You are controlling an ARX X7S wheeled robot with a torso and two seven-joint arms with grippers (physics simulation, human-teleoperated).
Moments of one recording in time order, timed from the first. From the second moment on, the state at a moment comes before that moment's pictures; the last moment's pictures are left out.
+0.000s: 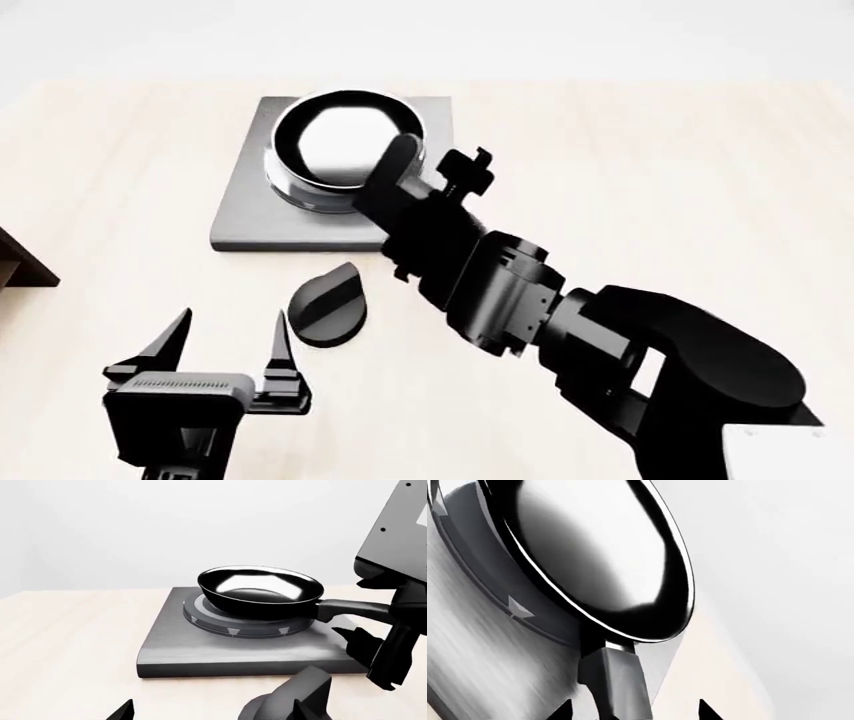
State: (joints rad) left arm 0.01 -0.39 0.17 0.28 -0.32 0.00 -0.24; right arm 1.38 0.00 -1.54 0.76 0.67 0.52 0.39
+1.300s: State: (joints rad) left arm 0.08 -0.43 0.09 0.51 -0.26 0.09 -0.34; right arm 1.05 0.95 -1.34 -0.38 0.69 -0.20 1.05
